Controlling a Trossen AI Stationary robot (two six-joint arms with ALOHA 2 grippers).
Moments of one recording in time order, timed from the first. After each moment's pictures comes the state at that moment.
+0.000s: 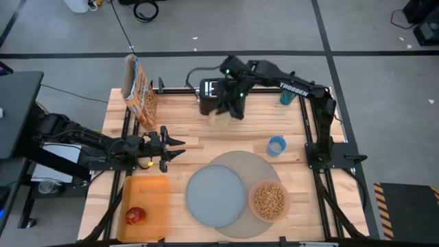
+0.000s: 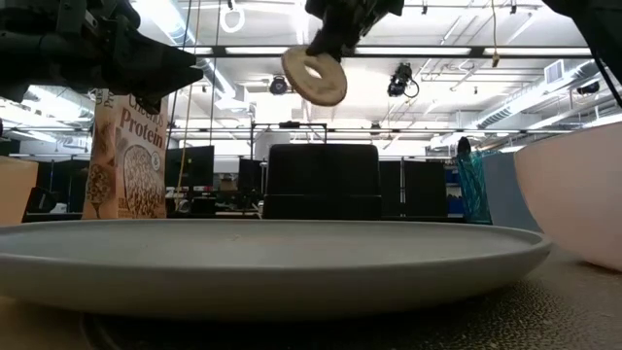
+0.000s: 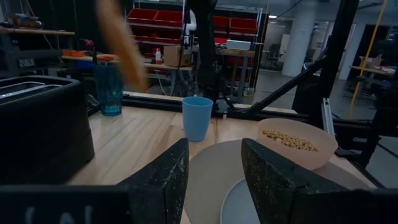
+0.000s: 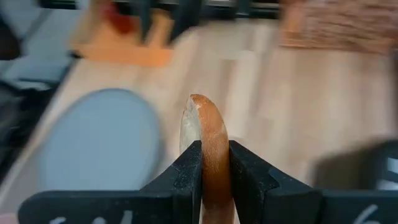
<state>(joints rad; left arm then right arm) -0.19 0.85 0.08 0.84 -0.31 -0.09 -0.40 1.93 2.06 -1.06 -0.58 -0.42</state>
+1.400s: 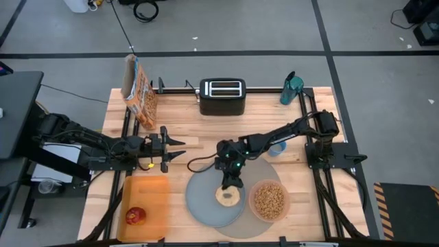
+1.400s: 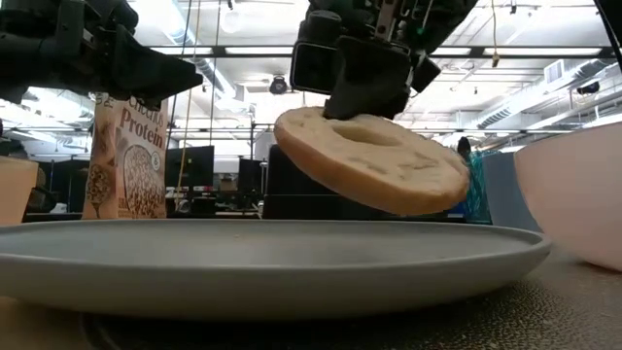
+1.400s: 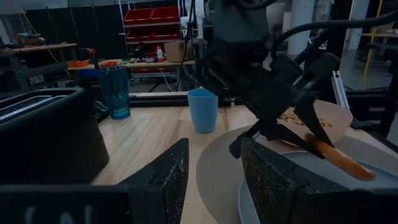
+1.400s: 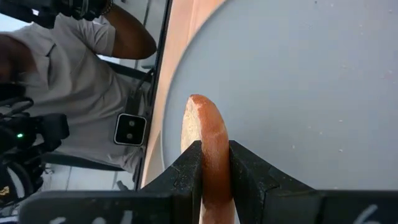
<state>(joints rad) -0.19 0.85 0.08 0.80 -0.31 0.05 0.09 1.93 1.20 -0.11 -0.71 0.39</state>
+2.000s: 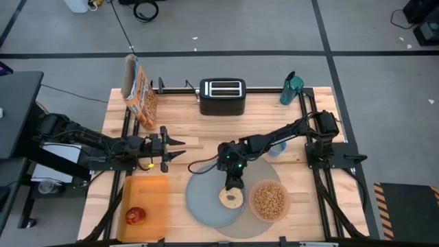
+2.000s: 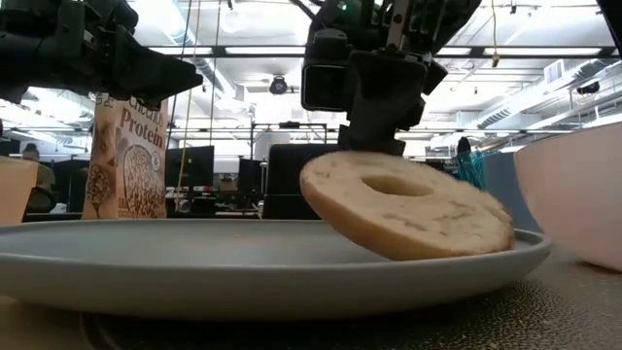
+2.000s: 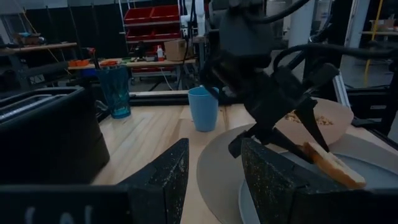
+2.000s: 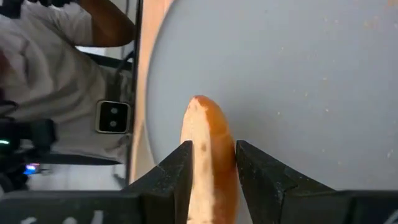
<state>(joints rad) -0.19 0.85 0.08 0.80 -0.31 0.05 0.09 1.93 1.19 -0.19 -0.67 0.41</state>
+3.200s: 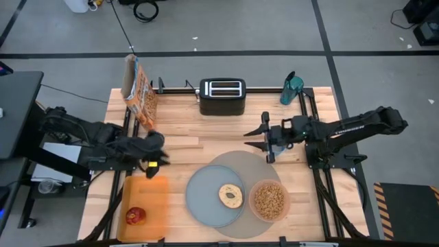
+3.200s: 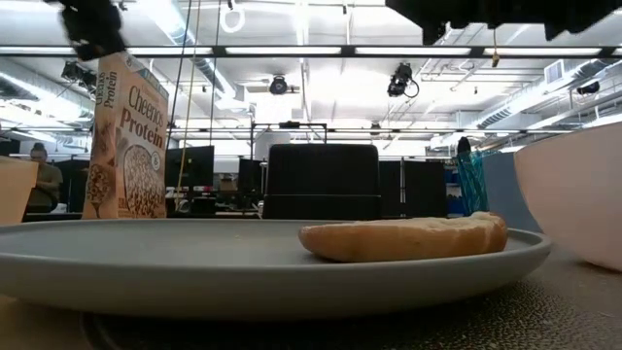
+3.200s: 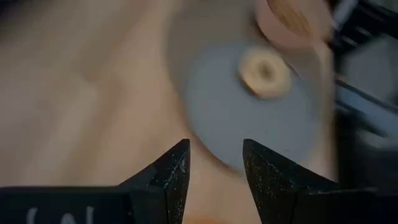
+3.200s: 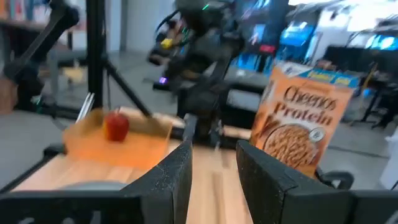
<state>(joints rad) -0.36 0.84 0.85 -0.77 -0.21 -0.70 0.05 1.02 0.56 0.48 -0.01 -0.18</state>
